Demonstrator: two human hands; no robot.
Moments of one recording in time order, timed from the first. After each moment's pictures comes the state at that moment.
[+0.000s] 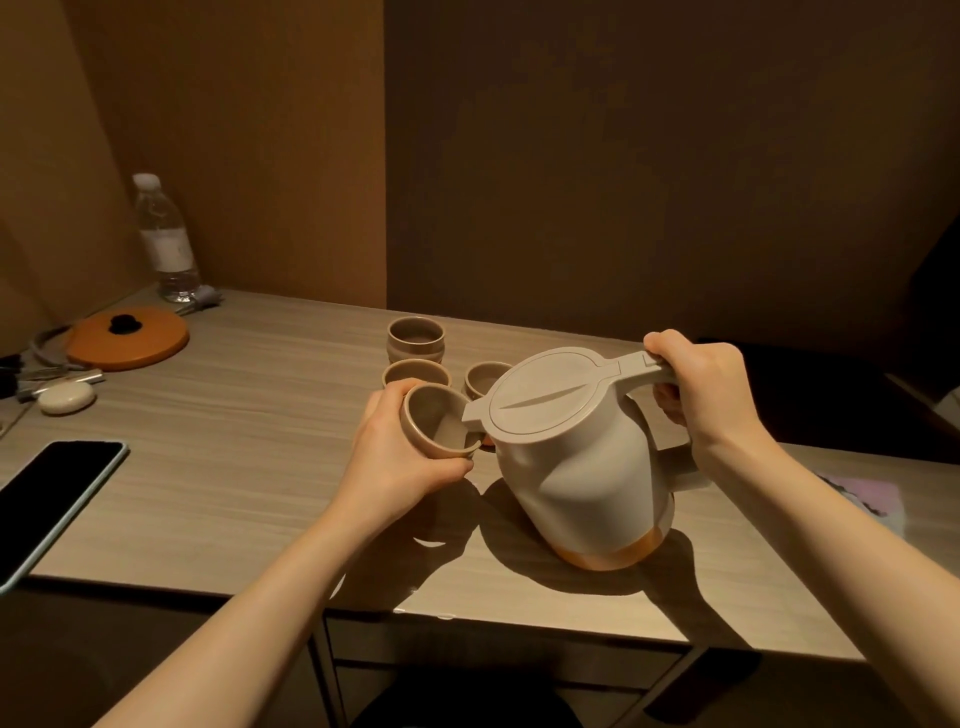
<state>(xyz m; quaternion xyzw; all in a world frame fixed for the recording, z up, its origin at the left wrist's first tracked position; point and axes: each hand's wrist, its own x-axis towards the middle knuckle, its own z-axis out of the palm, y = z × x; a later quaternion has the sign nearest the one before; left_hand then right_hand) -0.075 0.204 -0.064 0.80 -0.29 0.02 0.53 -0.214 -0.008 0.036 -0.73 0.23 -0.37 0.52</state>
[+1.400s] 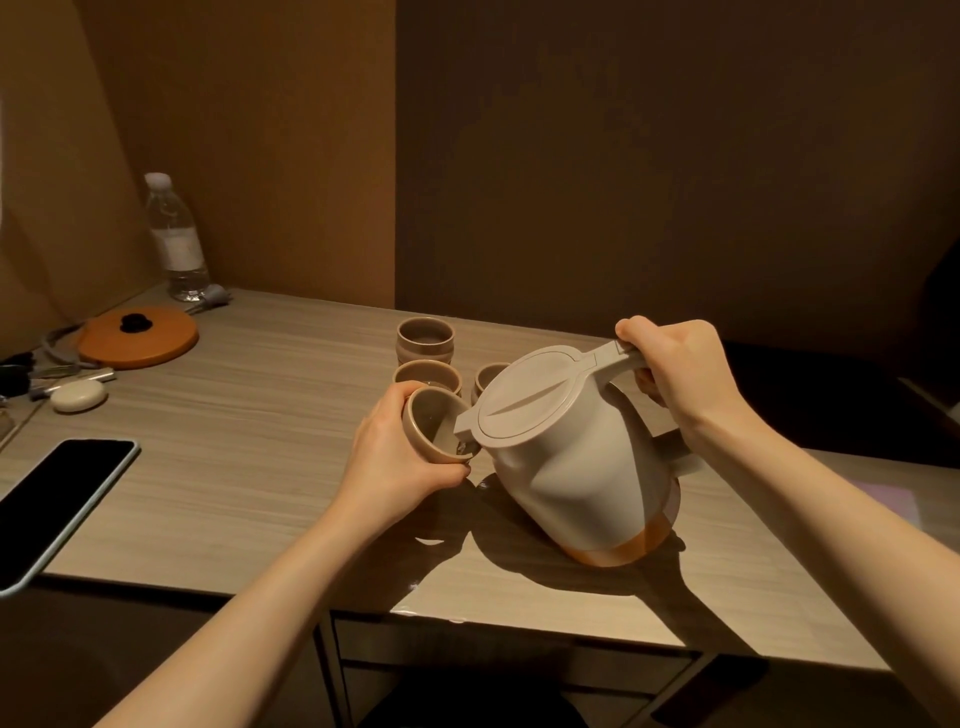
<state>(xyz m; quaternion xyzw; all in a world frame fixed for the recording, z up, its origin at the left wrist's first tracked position) -0.067 0.214 -0.068 0.81 -0.30 0.03 0.51 -0.188 0.000 0.044 -0.80 0.19 -0.34 0.45</state>
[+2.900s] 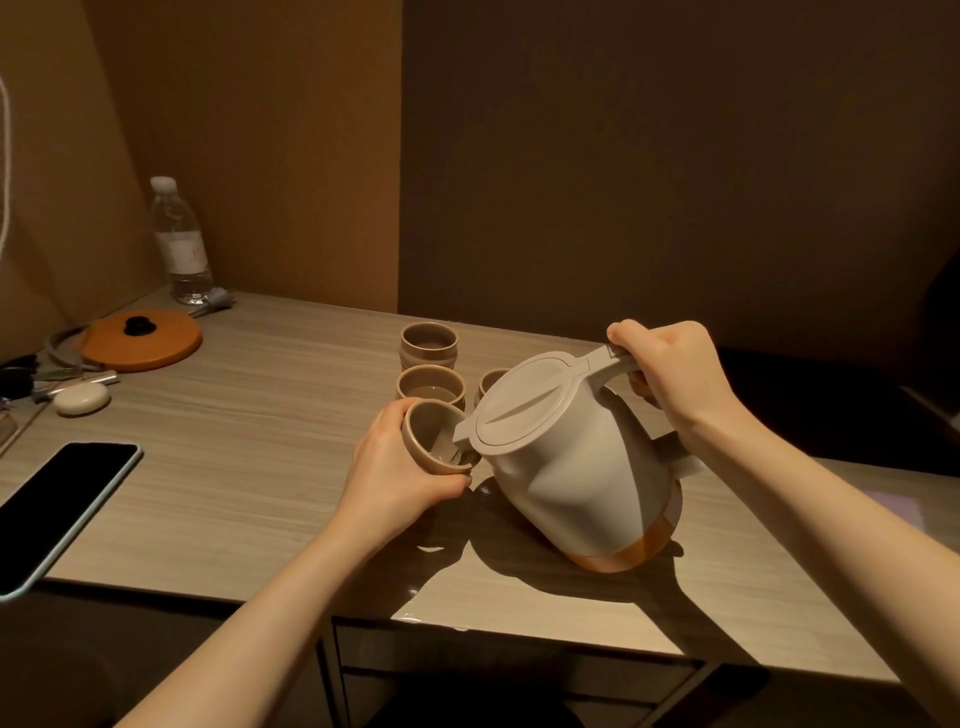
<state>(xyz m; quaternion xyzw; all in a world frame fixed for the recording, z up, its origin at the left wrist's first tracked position) -0.066 0.218 -0.075 0.80 -0.28 0.01 0.53 -0.179 0.003 0.046 -0.81 0.18 -0.33 0.44</state>
